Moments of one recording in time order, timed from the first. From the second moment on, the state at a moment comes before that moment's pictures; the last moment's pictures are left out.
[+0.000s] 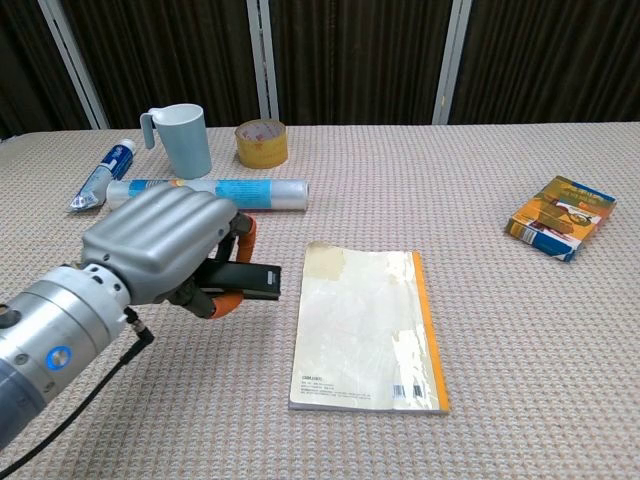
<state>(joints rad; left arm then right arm) -0.51 -1.90 -0.14 -1.59 1.29 1.27 0.98 -0.04 -1.01 -0.10 -1.68 -1.80 1.63 0.07</state>
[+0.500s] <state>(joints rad) -0.68 -2.15 -0.26 -1.35 1.24 1.18 1.03 -0.04 -0.99 -0.11 -1.67 -1.81 1.63 0.14</state>
